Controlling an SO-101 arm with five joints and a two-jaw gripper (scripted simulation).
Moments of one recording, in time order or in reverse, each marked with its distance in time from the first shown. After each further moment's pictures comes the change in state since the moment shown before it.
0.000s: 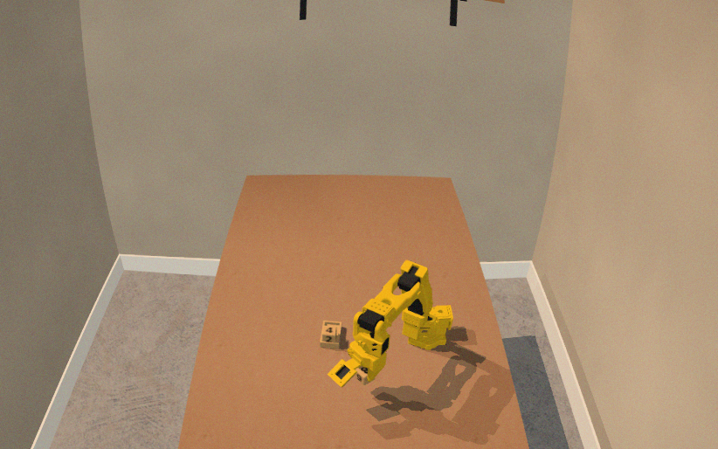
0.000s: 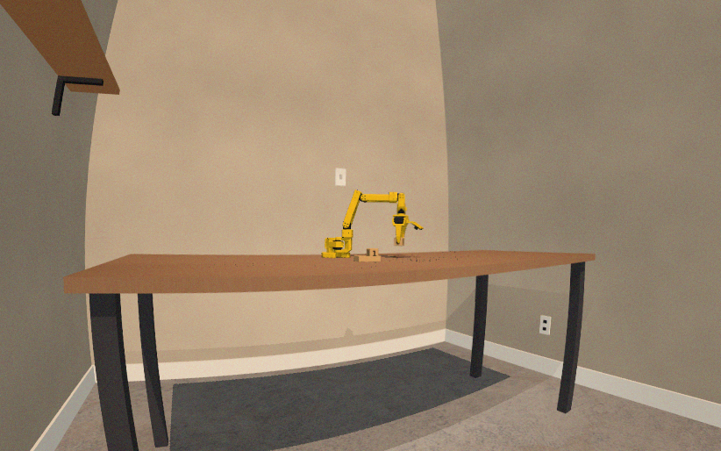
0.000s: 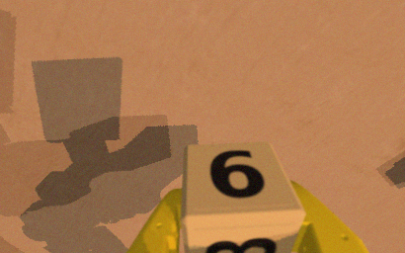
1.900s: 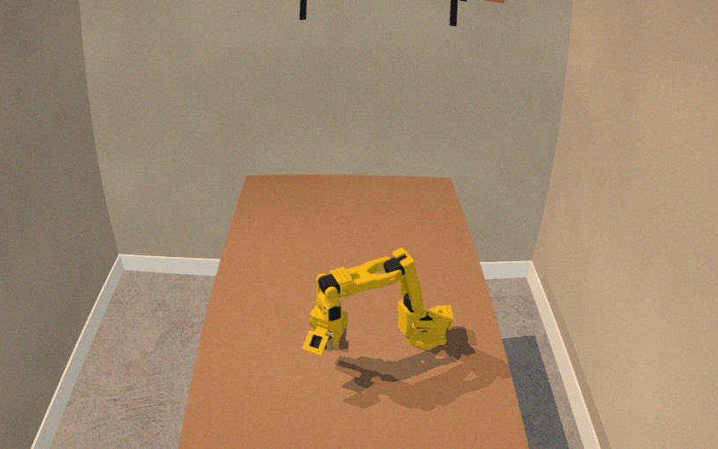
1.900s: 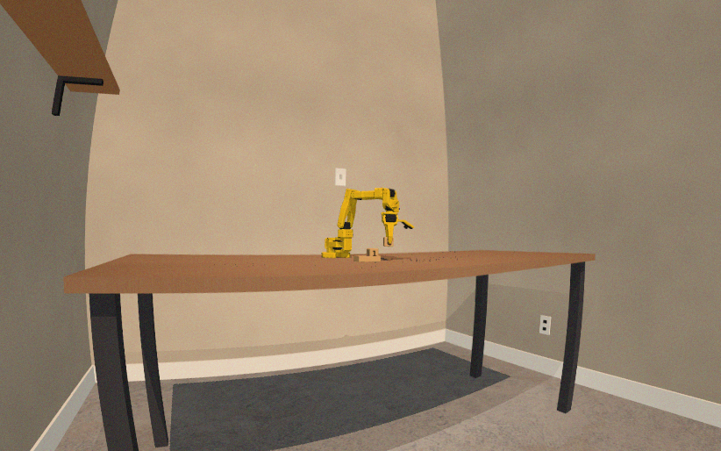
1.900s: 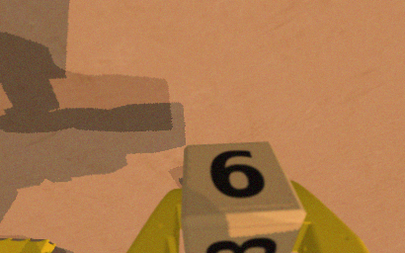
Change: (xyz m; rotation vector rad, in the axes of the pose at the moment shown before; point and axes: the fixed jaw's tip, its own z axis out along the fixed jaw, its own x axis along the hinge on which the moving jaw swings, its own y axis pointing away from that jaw) arm 0.006 -0.123 0.000 -0.009 -0.001 -0.486
